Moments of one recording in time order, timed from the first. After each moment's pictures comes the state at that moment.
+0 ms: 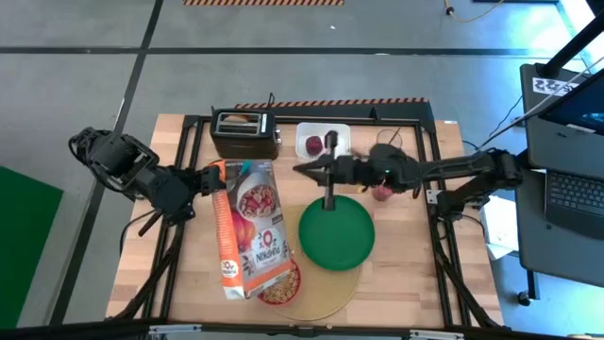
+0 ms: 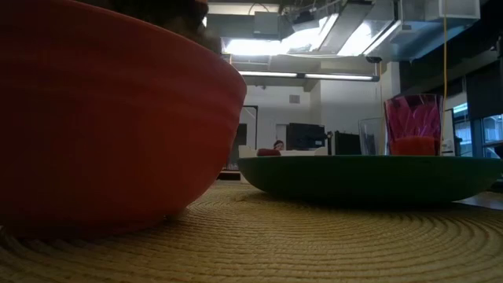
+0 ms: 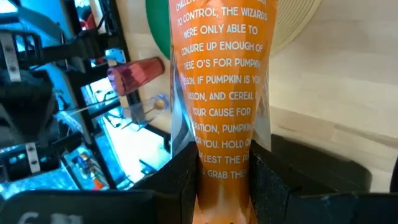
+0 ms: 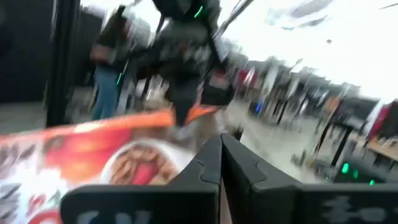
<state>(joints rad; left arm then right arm) -0.52 1.27 1.82 -1.57 -0.52 1.15 0.04 1.48 1.16 0.56 0.00 -0.24</state>
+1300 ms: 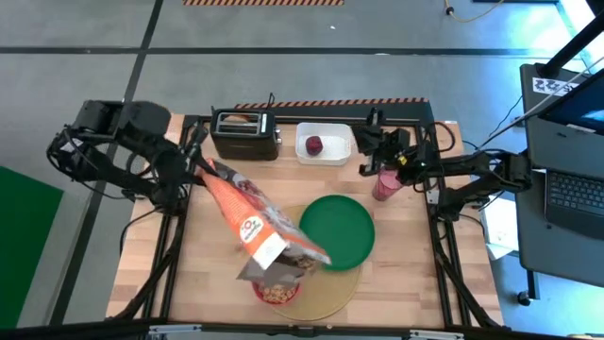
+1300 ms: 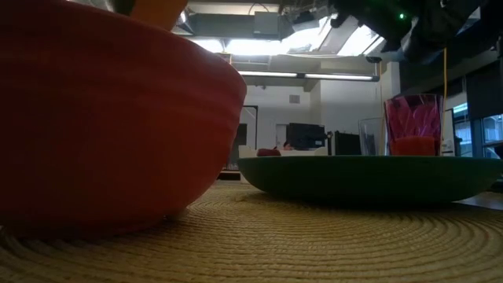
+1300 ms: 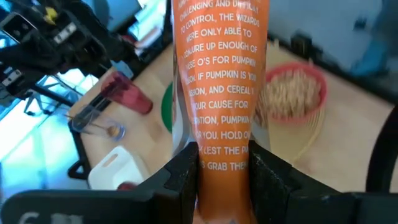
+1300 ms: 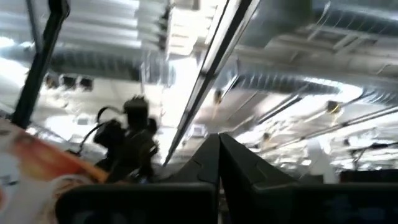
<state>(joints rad) -0.01 1.10 1.79 -1.35 0.19 0.68 -0.27 1.38 0.60 1.57 -0.09 0.07</state>
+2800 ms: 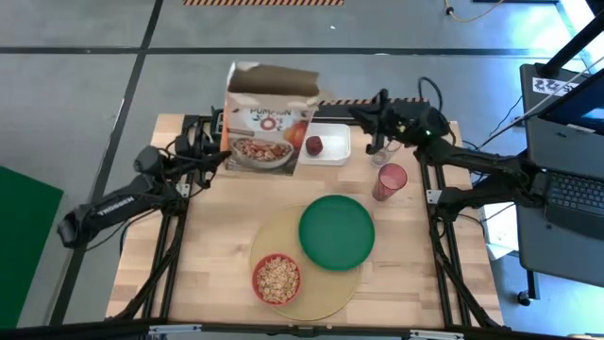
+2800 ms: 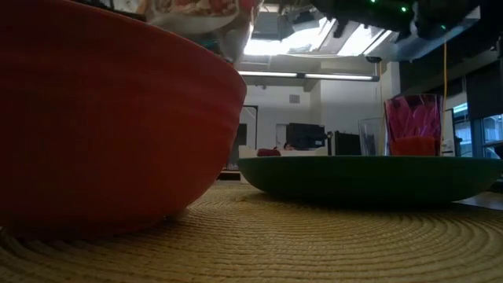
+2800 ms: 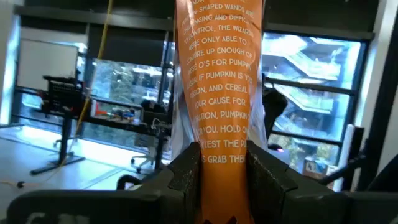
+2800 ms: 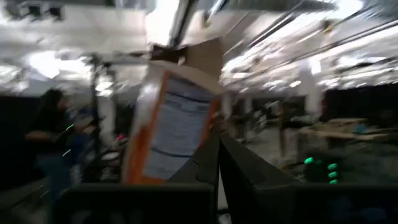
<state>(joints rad) 0.63 0.26 0.16 0.47 0.33 -0.30 -0.51 1.17 0.75 0.84 -0.33 0.18</state>
